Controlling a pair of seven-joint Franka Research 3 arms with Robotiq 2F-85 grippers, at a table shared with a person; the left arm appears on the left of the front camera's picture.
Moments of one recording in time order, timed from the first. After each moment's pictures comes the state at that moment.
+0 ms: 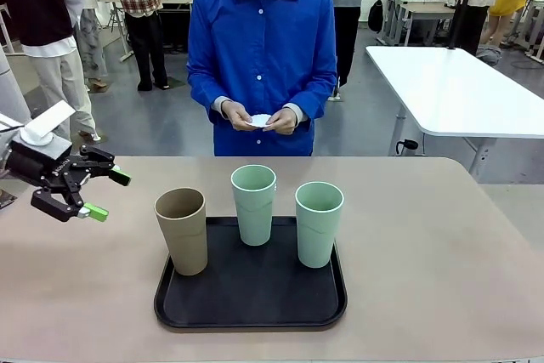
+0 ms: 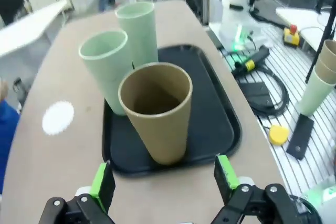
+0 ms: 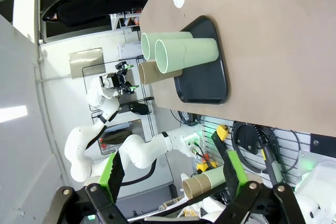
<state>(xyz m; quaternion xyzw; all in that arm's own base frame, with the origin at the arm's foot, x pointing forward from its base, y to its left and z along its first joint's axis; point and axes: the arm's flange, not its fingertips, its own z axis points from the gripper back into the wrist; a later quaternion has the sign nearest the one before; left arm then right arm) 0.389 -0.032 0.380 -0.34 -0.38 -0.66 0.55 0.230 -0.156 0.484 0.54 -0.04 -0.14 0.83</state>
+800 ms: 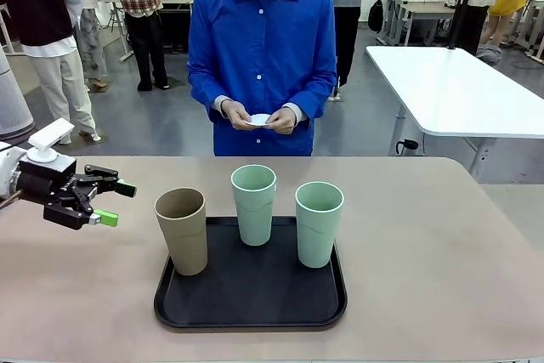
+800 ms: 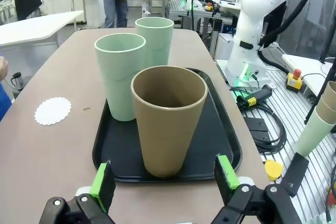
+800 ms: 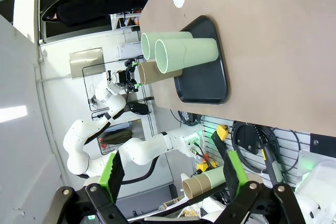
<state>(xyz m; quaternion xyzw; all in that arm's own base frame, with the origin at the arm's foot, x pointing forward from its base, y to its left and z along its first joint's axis) 0.393 -0.025 0.337 -0.42 -0.38 -0.57 0.59 0.230 -0.156 0.484 0.54 -0.04 -0.14 0.83</state>
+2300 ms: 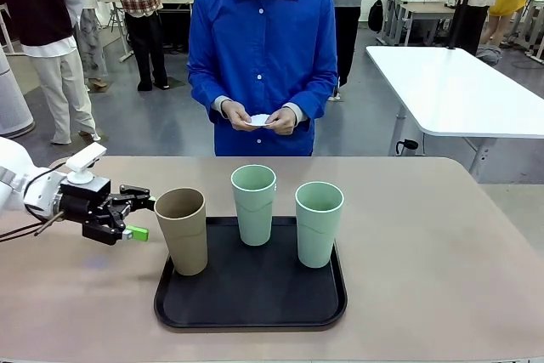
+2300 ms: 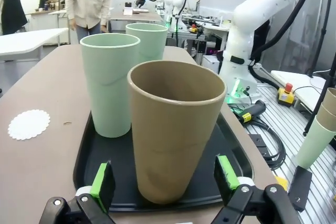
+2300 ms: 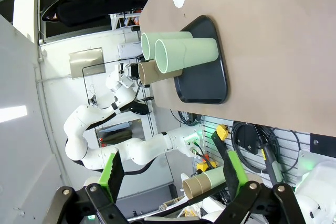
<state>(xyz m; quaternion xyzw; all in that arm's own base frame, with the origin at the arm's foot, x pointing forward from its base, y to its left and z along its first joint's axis) 0.412 -0.071 0.272 -0.49 -0.38 -0.56 0.55 0.230 -0.156 0.484 0.54 -0.04 -0.14 0.83</state>
